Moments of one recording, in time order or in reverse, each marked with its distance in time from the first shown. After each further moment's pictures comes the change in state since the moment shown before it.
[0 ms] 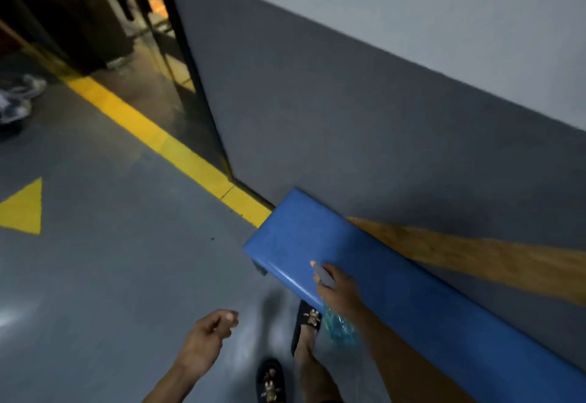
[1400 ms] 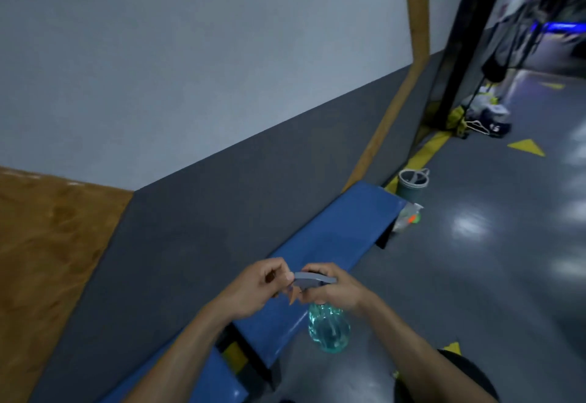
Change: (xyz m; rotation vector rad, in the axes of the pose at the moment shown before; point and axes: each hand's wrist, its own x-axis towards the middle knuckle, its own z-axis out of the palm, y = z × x) left_hand -0.620 0.157 0.836 0.806 -1.634 1.150; right_hand -0.796 0.405 -0.513 0.679 0.880 0.080
